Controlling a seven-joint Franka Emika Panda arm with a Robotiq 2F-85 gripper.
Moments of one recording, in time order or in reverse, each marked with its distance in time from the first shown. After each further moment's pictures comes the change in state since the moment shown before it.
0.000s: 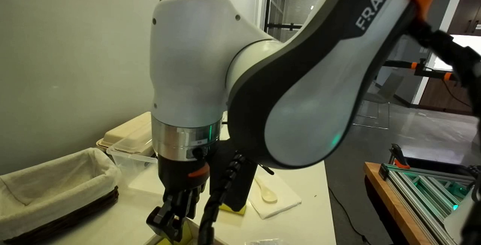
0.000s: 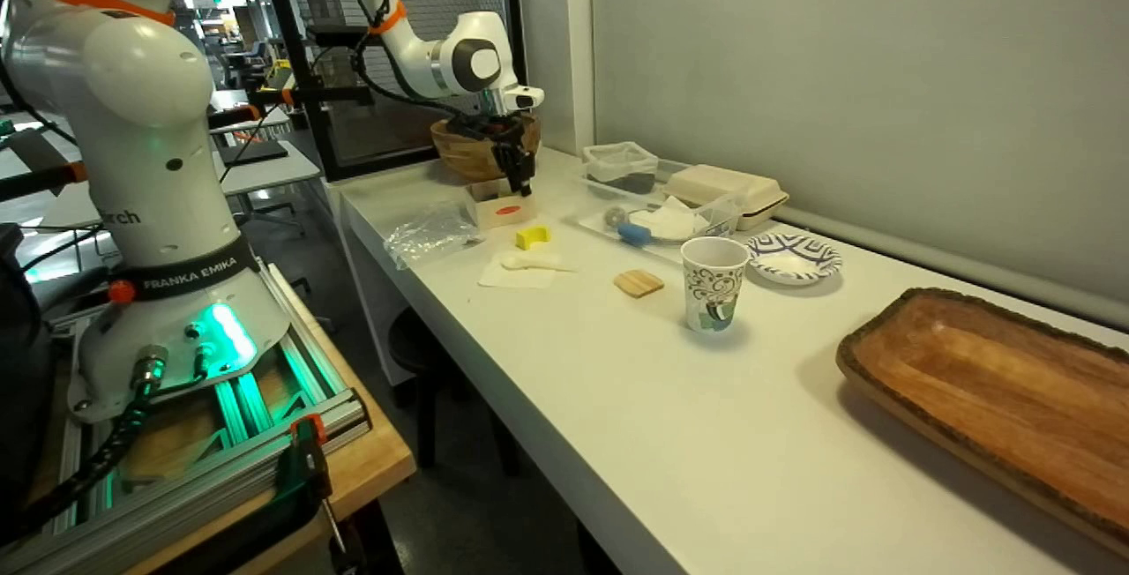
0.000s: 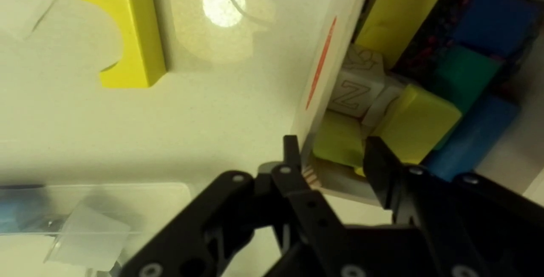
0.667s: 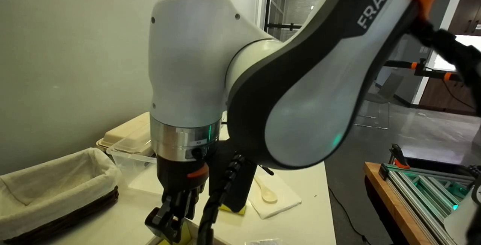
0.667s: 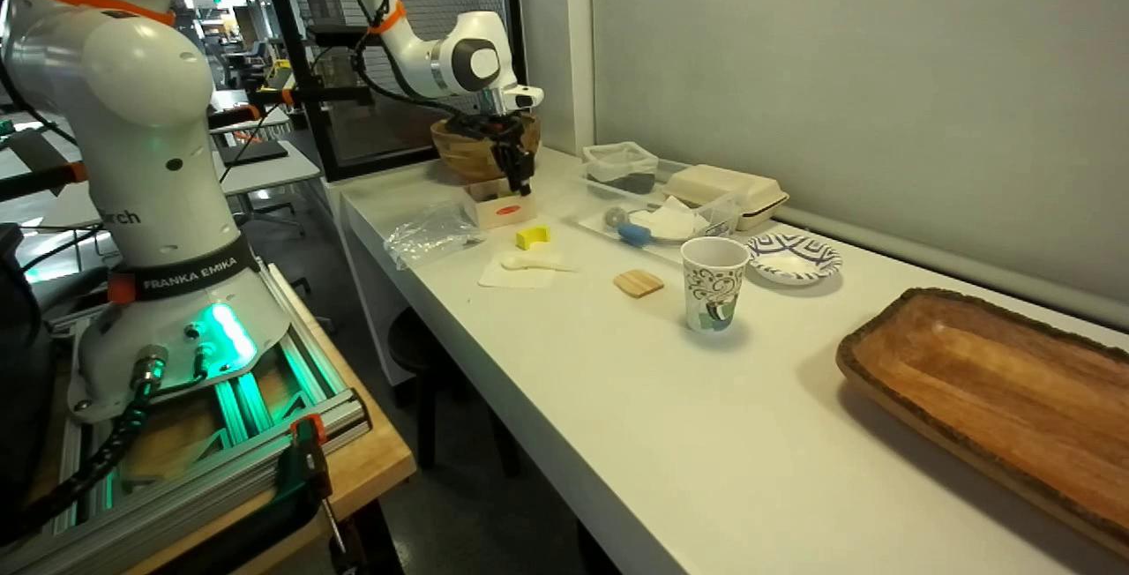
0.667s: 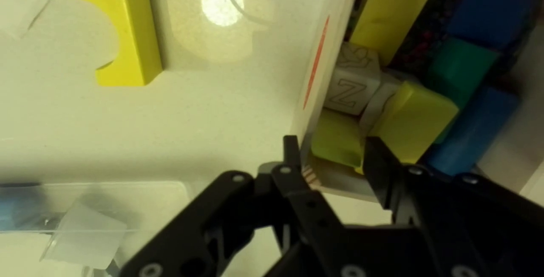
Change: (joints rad) arm 0.001 -0.001 0.003 0.002 0.000 0.000 0.000
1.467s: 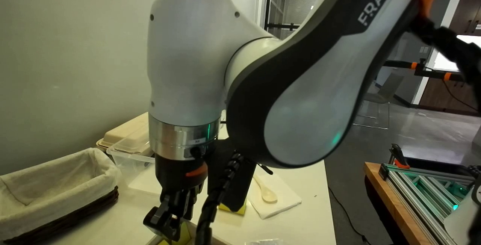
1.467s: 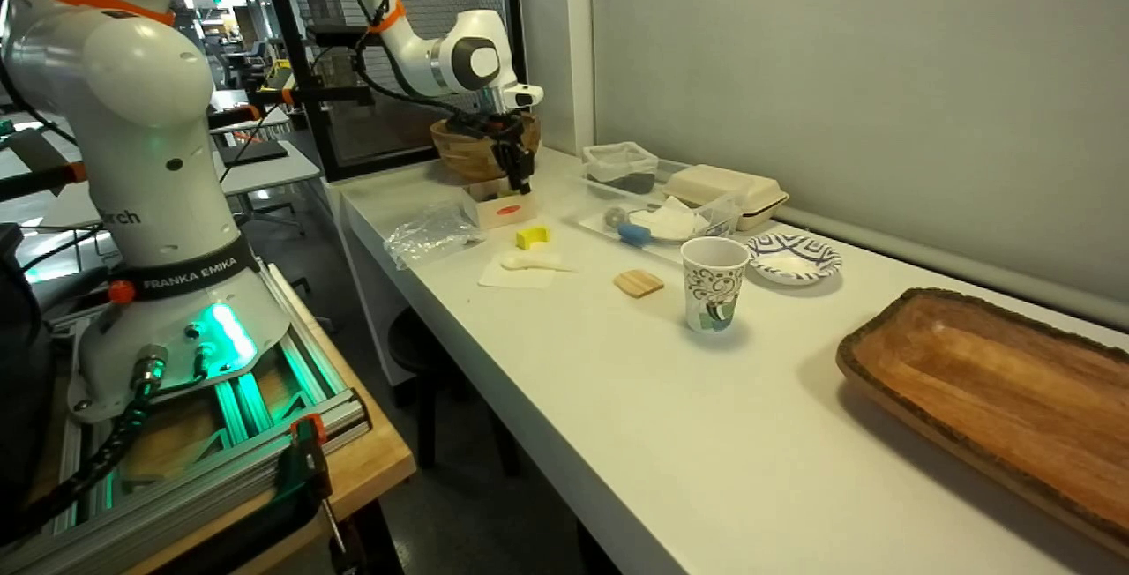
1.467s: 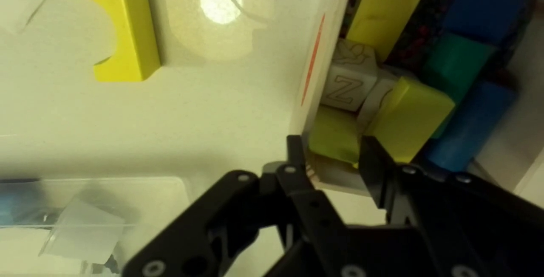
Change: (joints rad) arm 0.001 -0.002 0.001 0.002 0.000 0.000 0.000
